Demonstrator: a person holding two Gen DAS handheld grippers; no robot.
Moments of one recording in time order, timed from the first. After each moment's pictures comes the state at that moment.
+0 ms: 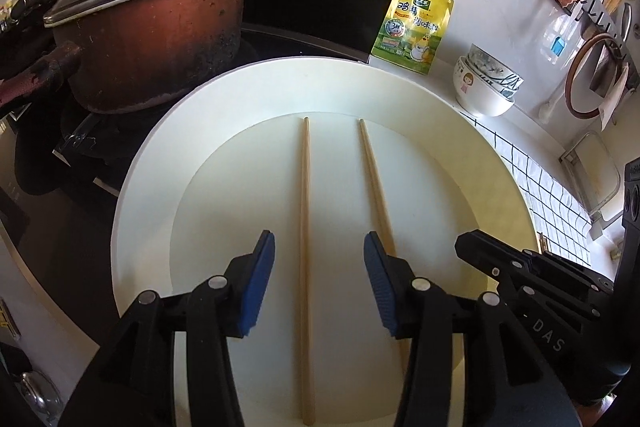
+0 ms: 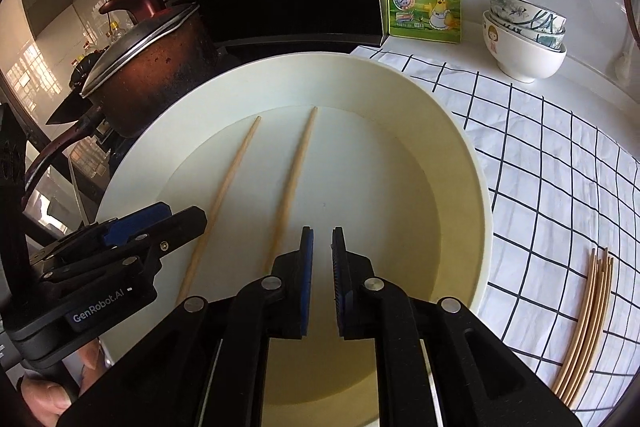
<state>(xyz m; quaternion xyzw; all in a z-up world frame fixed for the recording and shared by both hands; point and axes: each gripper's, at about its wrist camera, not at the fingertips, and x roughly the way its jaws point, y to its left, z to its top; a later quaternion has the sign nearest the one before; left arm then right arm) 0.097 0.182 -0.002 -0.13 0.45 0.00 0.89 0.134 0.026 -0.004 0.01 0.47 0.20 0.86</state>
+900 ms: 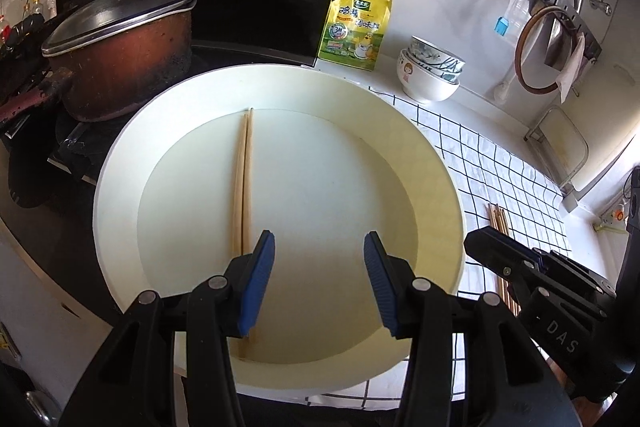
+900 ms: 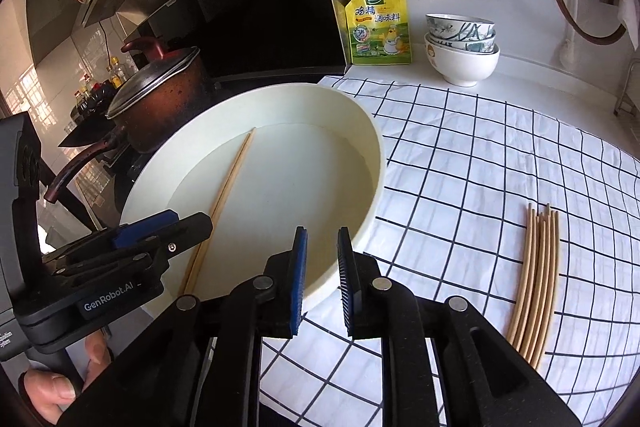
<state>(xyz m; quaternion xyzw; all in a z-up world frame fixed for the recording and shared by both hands) 0.058 0.130 0.026 -0.10 0.43 -0.05 0.90 0.065 -0.038 0.029 0.04 0.42 0.17 0.89</state>
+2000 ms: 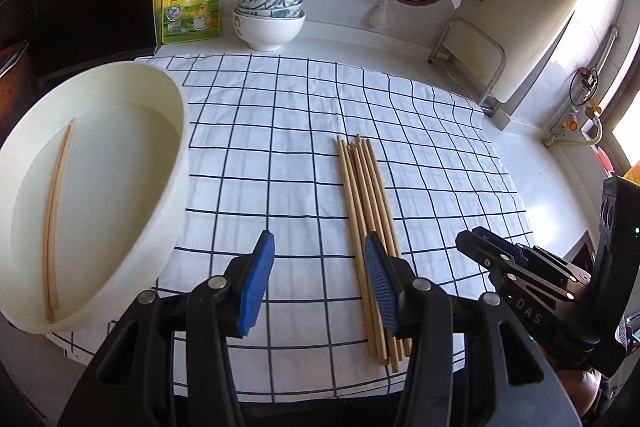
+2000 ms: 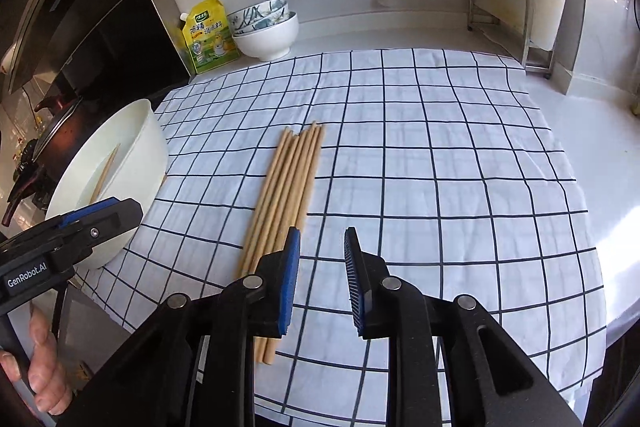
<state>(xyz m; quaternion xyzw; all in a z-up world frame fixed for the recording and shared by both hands) 0.033 -0.055 0.016 -0.03 0.46 -0.18 0.87 -0.009 -0.239 -0.009 0.11 0.43 0.02 0.89</state>
